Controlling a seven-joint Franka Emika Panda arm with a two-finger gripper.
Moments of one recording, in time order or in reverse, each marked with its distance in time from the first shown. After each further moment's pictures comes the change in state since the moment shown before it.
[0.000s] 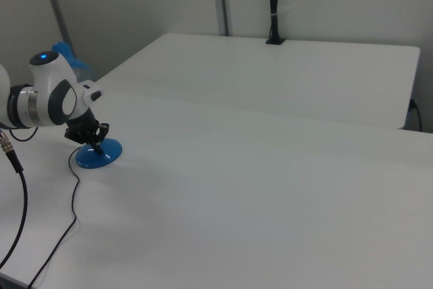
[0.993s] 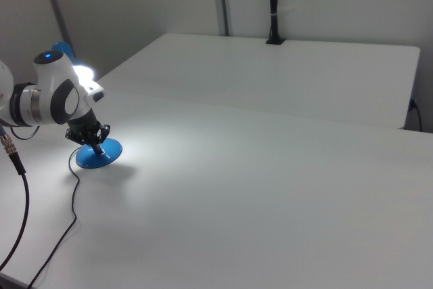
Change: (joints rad) arm -0.055 0.007 0.050 0.014 0.012 -0.045 -0.011
